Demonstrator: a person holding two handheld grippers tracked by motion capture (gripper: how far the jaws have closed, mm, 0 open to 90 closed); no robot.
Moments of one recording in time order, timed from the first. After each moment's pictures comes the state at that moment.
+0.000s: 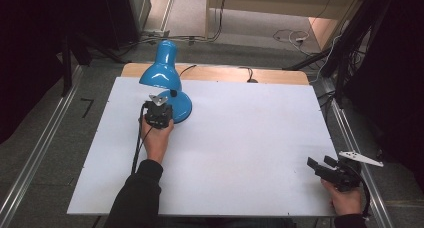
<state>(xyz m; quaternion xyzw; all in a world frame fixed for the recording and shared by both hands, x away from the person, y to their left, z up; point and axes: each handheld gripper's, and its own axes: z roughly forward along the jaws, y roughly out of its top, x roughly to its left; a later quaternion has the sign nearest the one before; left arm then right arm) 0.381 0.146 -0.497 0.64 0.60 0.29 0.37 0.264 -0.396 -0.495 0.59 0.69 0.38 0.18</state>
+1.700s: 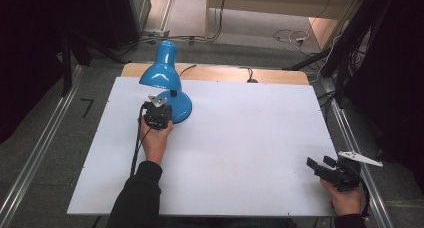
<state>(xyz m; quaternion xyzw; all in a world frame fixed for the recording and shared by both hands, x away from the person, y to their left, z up) 0.378 0.148 -0.498 0.65 0.59 0.29 0.37 0.264 -0.395 -0.495 0.59 0.69 0.38 0.18</state>
